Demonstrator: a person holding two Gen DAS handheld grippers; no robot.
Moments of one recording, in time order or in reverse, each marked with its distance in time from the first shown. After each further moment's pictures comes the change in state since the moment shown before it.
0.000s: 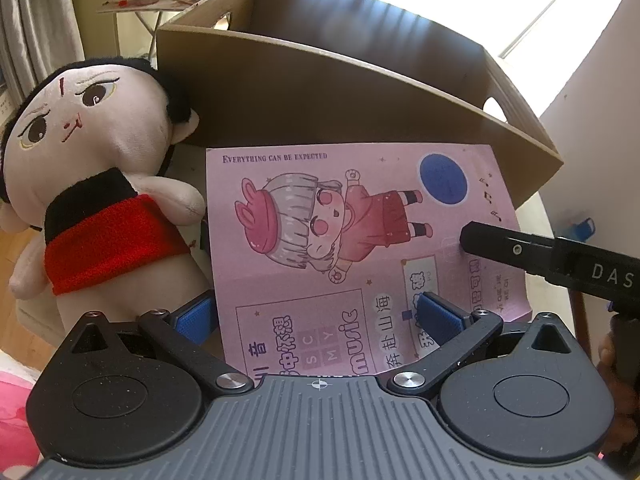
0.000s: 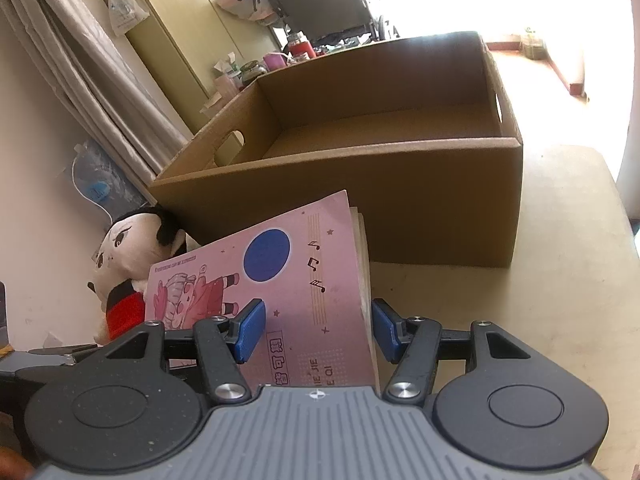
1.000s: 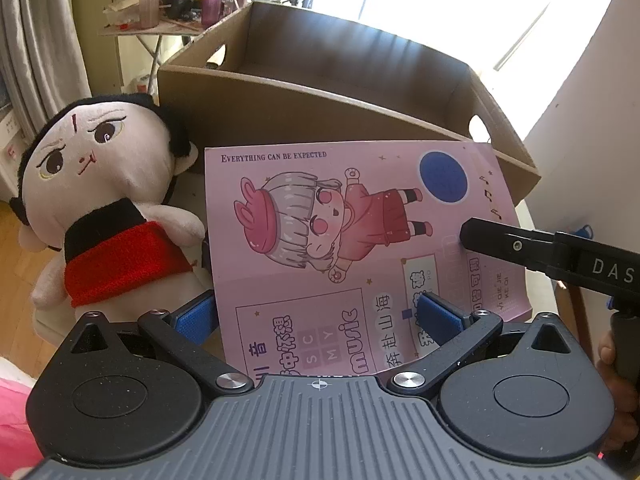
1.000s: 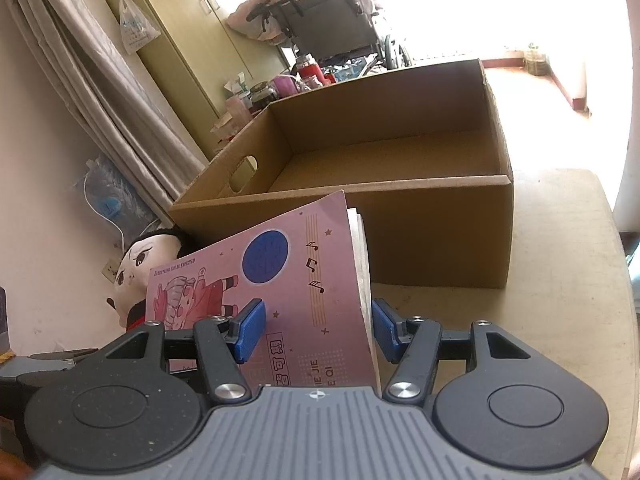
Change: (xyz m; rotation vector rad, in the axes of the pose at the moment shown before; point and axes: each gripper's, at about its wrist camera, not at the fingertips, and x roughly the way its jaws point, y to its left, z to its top) left arm -0.023 -0.015 0.005 0.020 -0.054 0.014; right arm -0.024 0.006 0.006 -0.003 -0.056 0.024
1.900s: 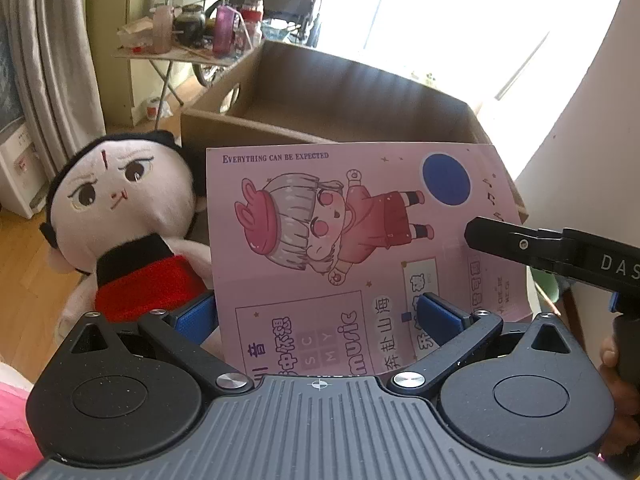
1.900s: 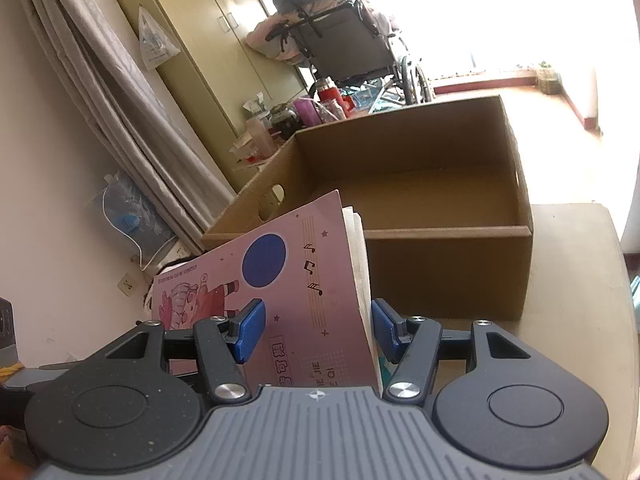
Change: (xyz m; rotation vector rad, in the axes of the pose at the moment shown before) left arm -0.032 0.003 0.009 -0.023 -0.088 0.008; right arm -0.021 0.021 0.019 -0.018 -0.056 0.040
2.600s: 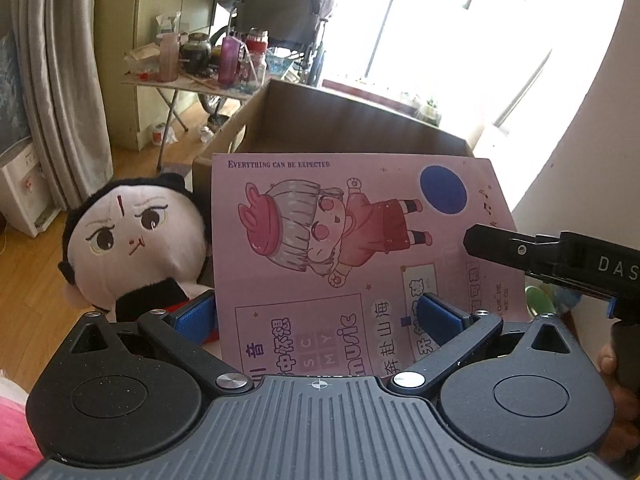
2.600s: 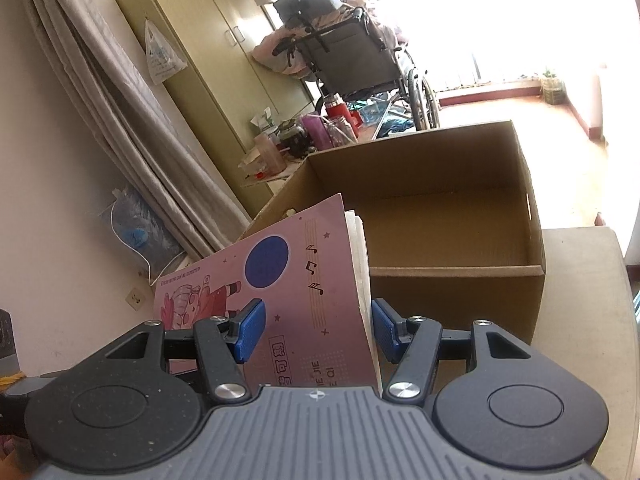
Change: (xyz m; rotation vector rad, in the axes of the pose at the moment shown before) left arm -0.015 0.004 0.020 -0.008 -0.079 0.004; right arm -0.004 0.014 0.019 0.007 -0.037 0.013
